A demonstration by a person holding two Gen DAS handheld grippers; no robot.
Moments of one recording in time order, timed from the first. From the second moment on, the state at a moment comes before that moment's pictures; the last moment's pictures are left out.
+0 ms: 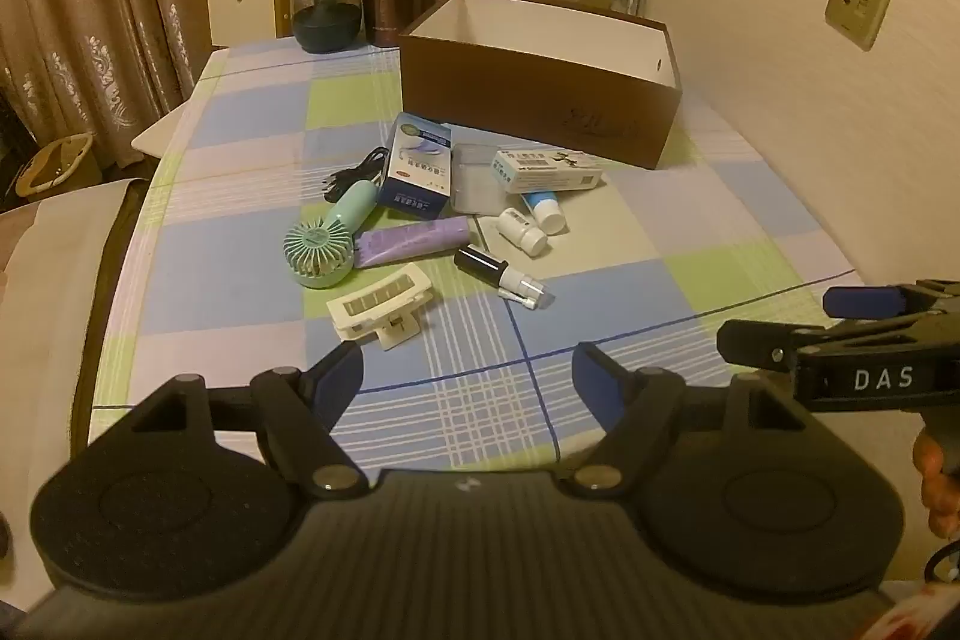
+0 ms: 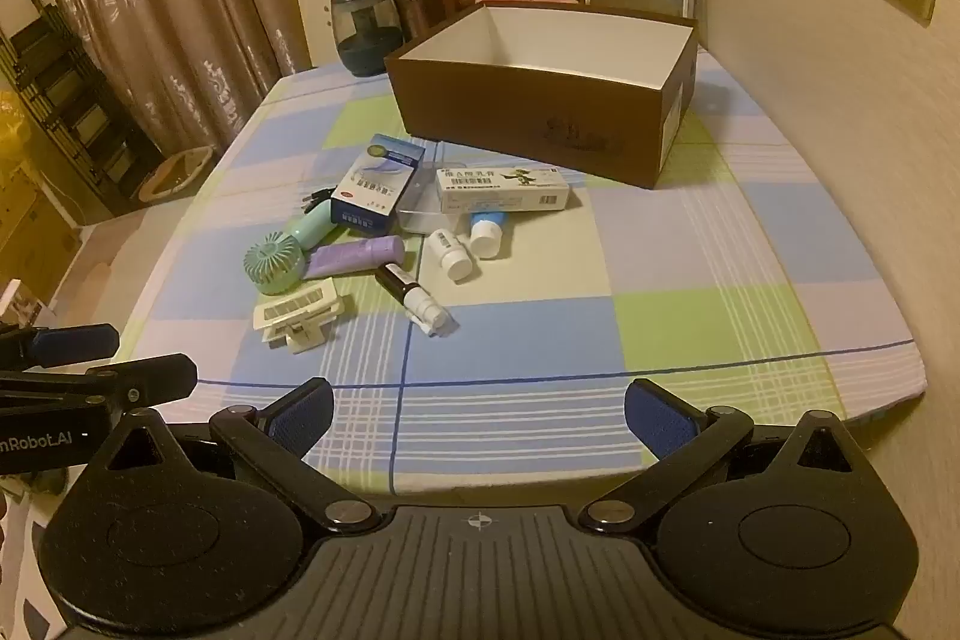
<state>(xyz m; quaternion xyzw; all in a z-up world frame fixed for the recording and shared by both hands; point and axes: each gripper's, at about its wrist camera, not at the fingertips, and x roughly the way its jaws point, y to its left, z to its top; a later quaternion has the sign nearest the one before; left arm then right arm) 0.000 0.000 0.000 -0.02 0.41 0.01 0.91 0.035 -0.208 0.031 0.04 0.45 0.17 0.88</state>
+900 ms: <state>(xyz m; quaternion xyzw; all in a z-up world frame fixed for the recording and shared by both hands) 0.001 -0.001 0.003 -0.02 0.42 0.01 0.91 0.036 -0.209 0.032 0.04 0.45 0.17 0.88</state>
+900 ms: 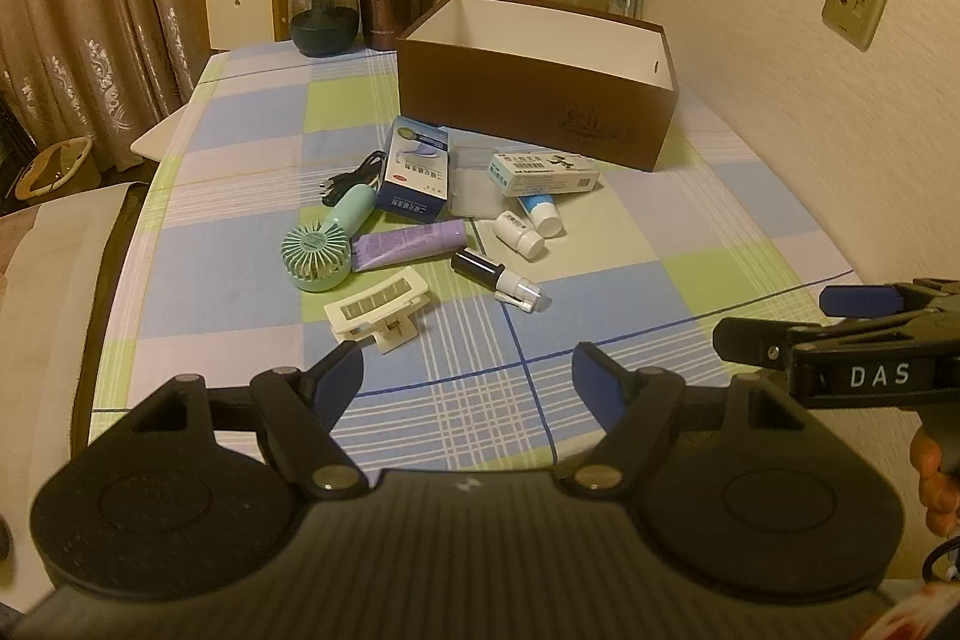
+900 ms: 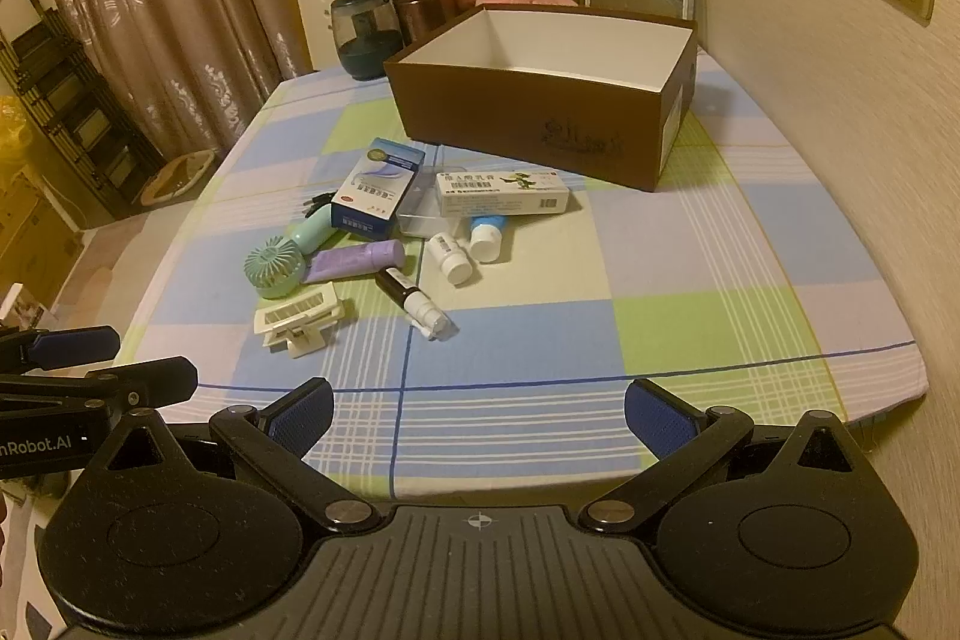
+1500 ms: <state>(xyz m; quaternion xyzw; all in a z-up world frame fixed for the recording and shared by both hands) 0.001 -0.002 0.008 -0.02 0.41 0.01 0.91 0.036 -0.210 0.034 0.04 0.45 0.17 0.88</state>
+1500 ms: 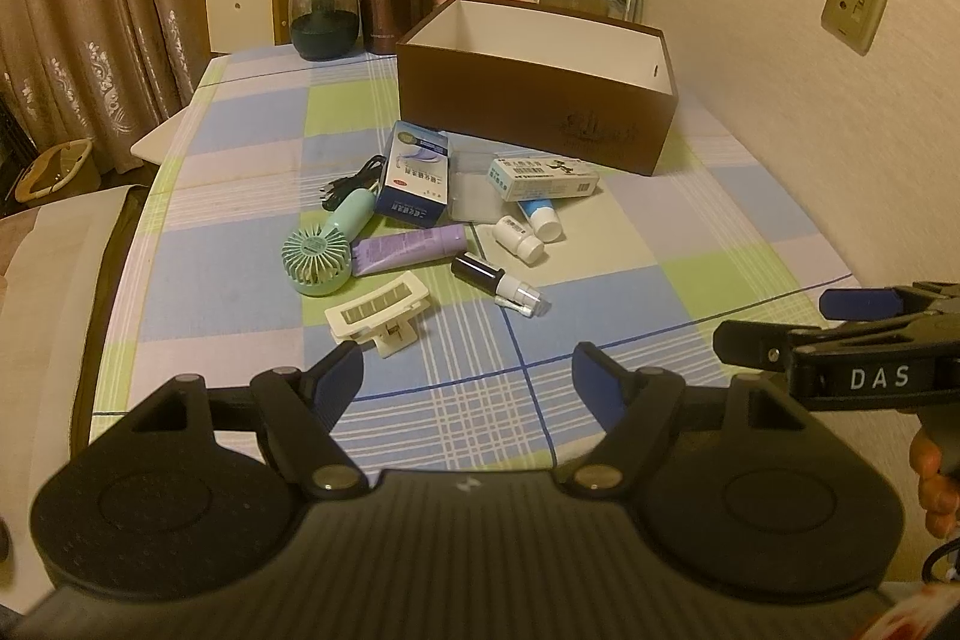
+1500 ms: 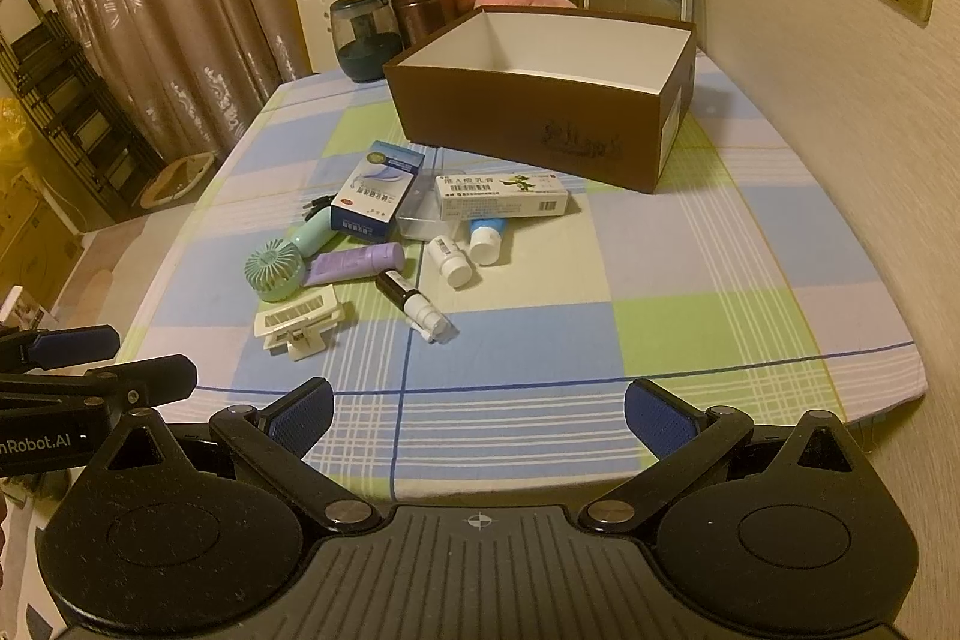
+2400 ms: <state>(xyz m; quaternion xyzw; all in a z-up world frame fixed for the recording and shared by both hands) 0.000 -0.002 0.007 -0.02 0.41 0.01 0.91 0.037 -0.211 0.038 0.04 0.45 0.17 0.88</state>
